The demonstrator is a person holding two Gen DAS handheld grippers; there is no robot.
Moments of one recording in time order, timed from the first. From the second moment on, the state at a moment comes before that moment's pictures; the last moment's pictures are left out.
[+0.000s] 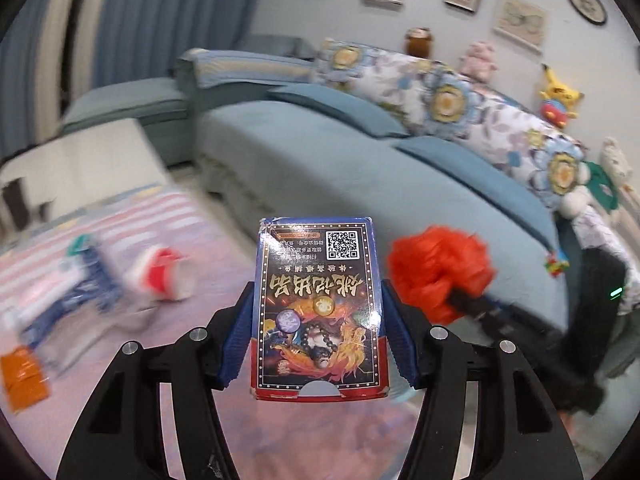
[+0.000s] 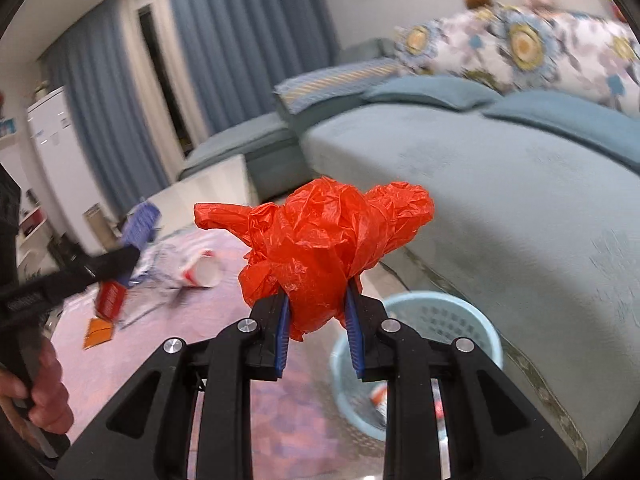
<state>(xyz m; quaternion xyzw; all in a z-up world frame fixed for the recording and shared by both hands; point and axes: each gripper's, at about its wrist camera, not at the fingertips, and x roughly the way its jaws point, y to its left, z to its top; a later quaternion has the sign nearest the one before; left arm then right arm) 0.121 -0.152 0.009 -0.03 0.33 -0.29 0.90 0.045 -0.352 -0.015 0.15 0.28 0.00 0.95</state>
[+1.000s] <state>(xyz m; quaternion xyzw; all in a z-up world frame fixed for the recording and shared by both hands) 0.172 -0.242 -0.116 -0.01 0.46 -0.34 0.82 0.069 -0.438 -0.176 0.24 0.46 -0.11 0.85</state>
